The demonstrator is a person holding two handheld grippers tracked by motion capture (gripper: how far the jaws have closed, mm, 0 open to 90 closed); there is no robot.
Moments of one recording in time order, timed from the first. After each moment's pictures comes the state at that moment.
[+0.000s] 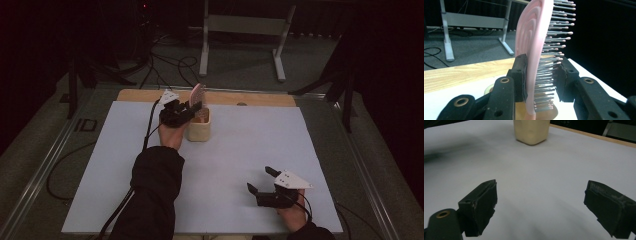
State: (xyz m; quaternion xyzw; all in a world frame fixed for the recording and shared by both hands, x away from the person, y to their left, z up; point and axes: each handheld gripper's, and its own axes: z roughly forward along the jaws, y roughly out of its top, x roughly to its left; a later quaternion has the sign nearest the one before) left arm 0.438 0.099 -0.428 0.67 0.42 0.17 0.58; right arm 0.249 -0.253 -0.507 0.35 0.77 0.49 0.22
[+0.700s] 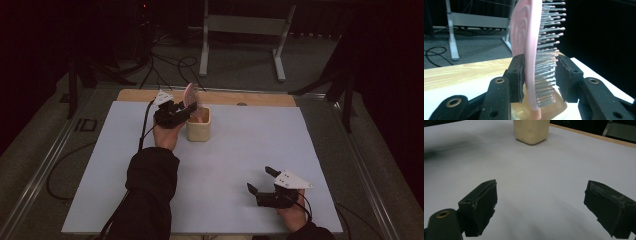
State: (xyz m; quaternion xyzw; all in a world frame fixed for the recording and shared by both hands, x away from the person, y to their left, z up) left arm 0.436 0.116 -0.431 0.67 0.43 0.17 0.58; right arm 0.249 -0.253 -0.507 0.35 0.77 0.49 0.23
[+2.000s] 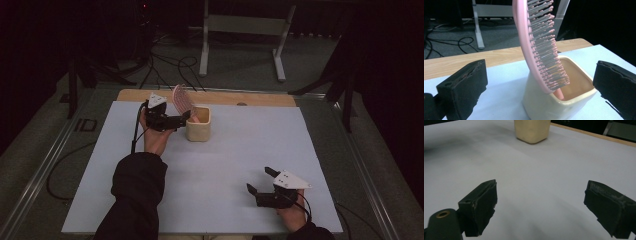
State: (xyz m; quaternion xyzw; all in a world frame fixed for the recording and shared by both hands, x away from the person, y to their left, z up) left arm 0.425 0.135 -0.428 0.69 0.47 0.22 0.50; right arm 0.249 -0.252 -0.507 0.35 0.77 0.48 0.23
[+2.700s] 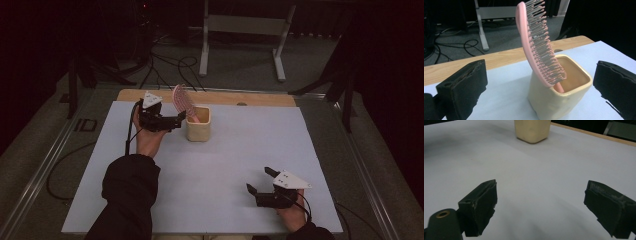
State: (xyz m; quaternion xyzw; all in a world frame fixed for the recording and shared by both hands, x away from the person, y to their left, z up) left arm 0.409 0.146 -0.409 0.71 0.45 0.24 0.49; right arm 0.250 -0.252 -0.508 0.35 0.77 0.48 0.23
